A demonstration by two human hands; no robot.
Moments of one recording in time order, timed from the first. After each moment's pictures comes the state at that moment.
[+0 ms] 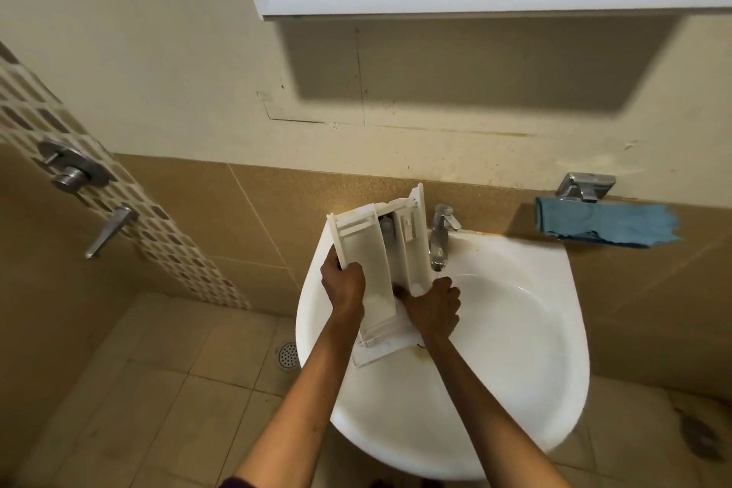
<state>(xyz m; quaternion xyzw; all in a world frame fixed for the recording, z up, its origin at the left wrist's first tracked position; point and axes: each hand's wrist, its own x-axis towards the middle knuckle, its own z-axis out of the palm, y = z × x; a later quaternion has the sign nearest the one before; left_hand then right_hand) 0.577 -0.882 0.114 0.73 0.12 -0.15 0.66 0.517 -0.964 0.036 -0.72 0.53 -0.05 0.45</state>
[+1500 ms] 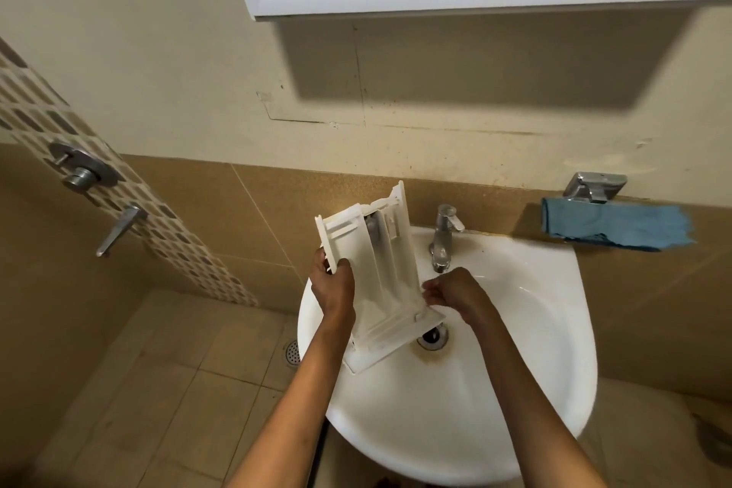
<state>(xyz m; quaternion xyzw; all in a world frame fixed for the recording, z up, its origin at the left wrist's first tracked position) 0.591 -0.876 0.091 0.72 0.13 -0.09 0.68 0.517 -1.033 0.044 -0.60 0.45 0.06 0.66</state>
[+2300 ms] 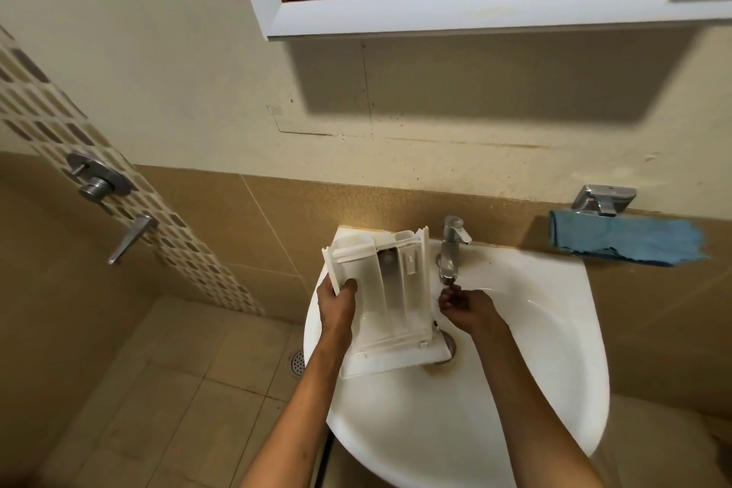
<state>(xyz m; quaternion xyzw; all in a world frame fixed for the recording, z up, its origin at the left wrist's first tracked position) 0.580 -0.861 0.103 0.72 0.12 -0.17 0.66 0.518 -1.040 0.023 -0.07 0.46 -0.07 0.88</state>
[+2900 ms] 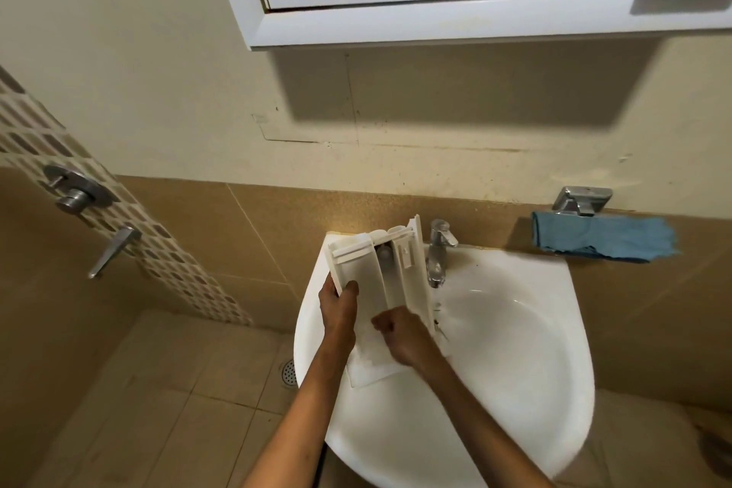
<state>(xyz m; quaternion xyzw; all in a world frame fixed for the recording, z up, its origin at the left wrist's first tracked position) 0.580 -0.875 0.095 0.72 0.05 -0.15 0.67 0.507 -0.943 0.080 -0.84 0.27 0.08 0.47</state>
